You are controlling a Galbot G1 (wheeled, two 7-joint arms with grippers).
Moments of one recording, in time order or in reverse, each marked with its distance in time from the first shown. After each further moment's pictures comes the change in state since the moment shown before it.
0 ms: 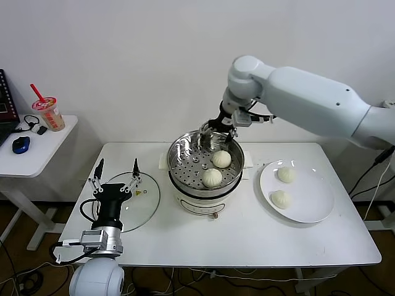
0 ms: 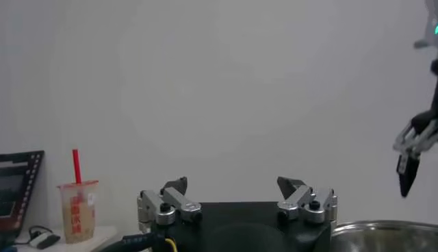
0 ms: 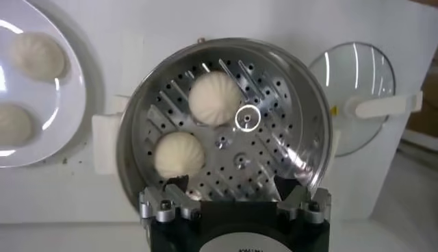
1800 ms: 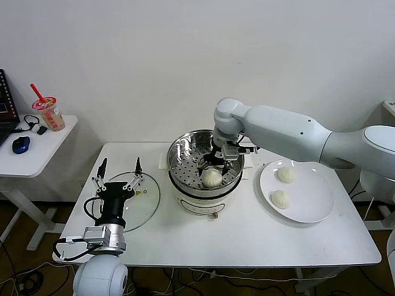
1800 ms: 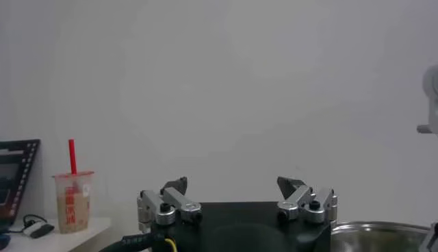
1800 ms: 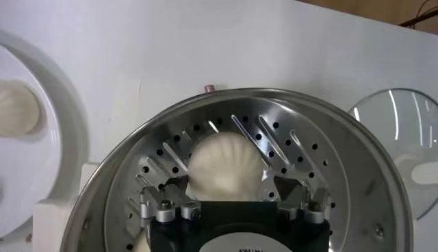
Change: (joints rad) left arm -0.020 0.000 0.020 0.009 -0.027 0.026 -0.018; right arm -0.144 0.064 -0.074 -0.056 -0.019 0.003 0.014
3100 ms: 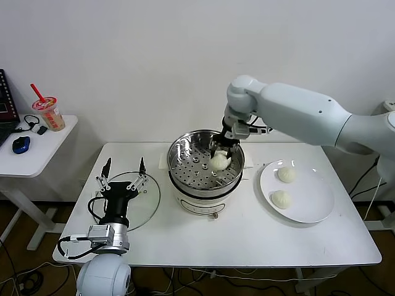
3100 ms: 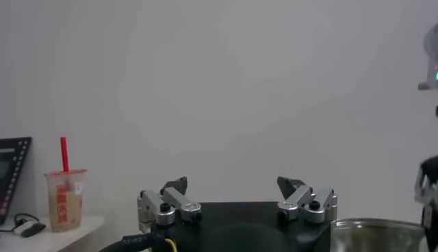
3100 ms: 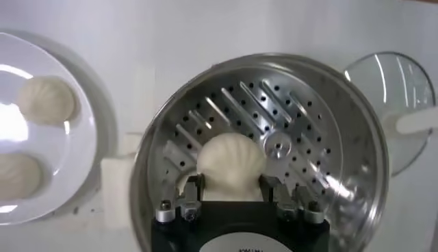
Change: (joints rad) left arm -0.008 0.002 0.021 0.009 0.005 0.008 -0.004; right arm 0.136 -0.052 -0.021 -0.053 0.145 0.000 -0.055
